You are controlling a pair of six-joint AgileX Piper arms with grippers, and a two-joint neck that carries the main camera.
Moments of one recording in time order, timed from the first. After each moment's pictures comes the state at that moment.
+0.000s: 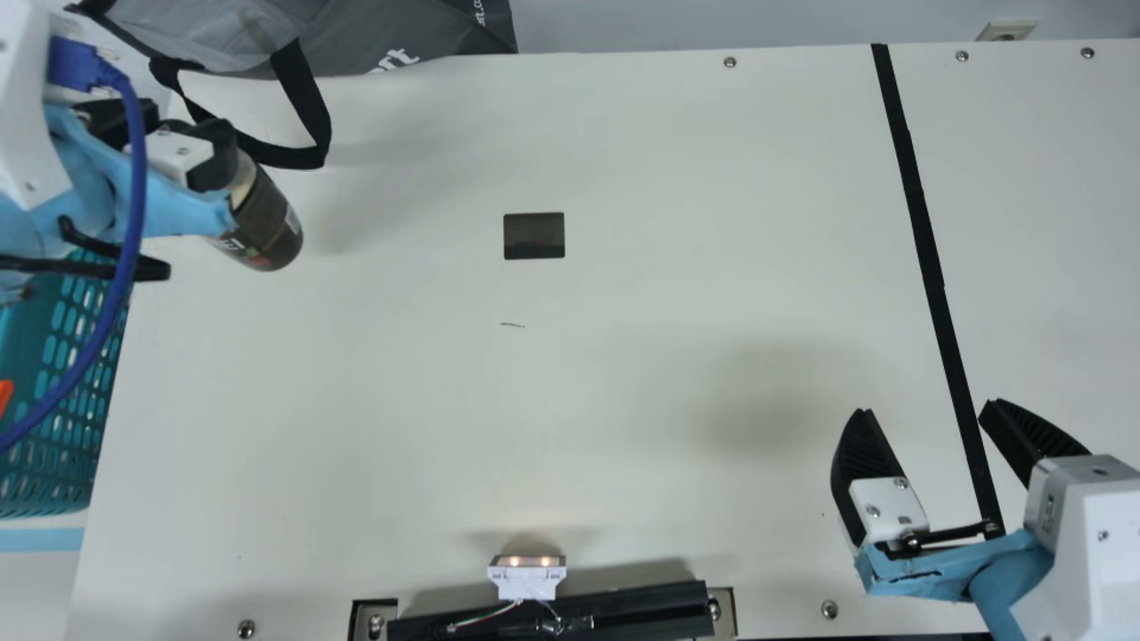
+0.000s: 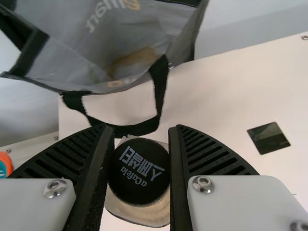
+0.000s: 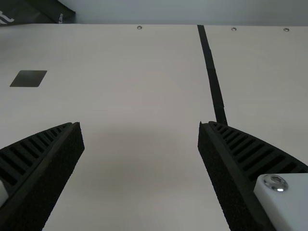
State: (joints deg) left arm -12.6 72.3 -58.7 -4.5 27.9 9.2; right arm -4.0 13.5 -20.2 4.6 38.3 -6.5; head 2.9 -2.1
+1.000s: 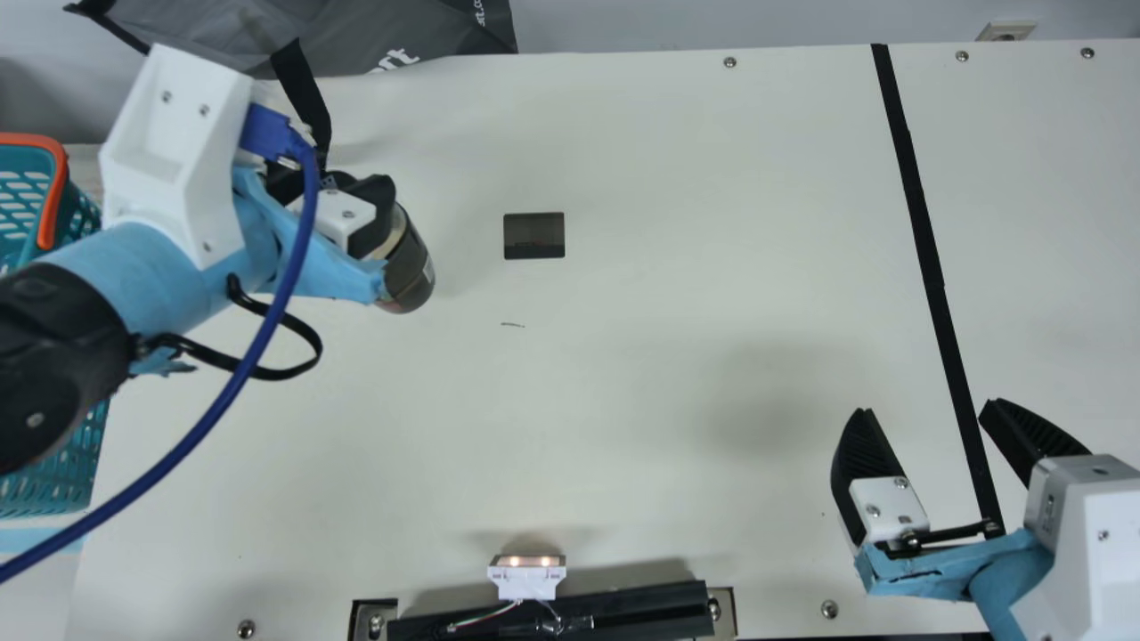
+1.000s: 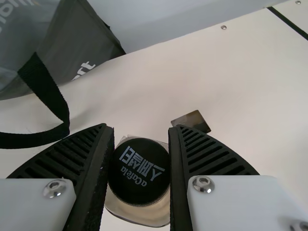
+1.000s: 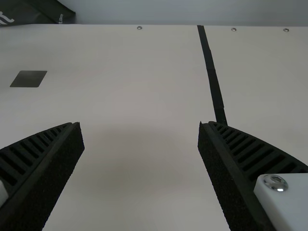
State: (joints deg) left arm -30.6 73.2 -56.4 5.1 25.9 -7.5; right arm -4.0 13.5 -20.2 4.6 38.3 -6.5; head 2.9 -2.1
